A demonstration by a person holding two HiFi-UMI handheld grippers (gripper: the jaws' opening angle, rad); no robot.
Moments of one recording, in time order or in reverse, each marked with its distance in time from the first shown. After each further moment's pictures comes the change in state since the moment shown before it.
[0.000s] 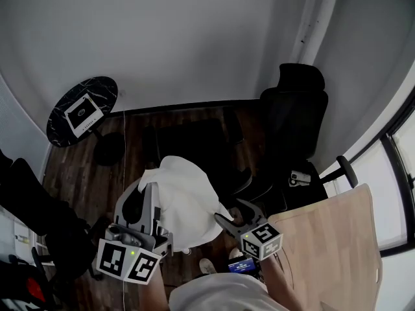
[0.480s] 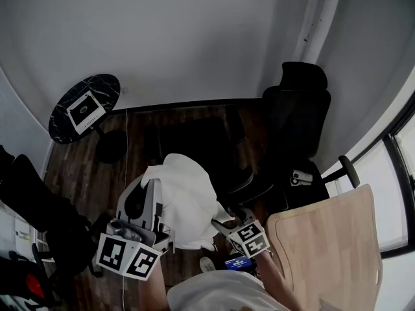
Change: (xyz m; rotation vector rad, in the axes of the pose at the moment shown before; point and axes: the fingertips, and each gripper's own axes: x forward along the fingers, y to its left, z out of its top) left arm 0.002 -0.003 -0.008 -0.024 0.006 -0.003; right arm 0.022 -0.005 -0.079 -0.155 0.274 -0.017
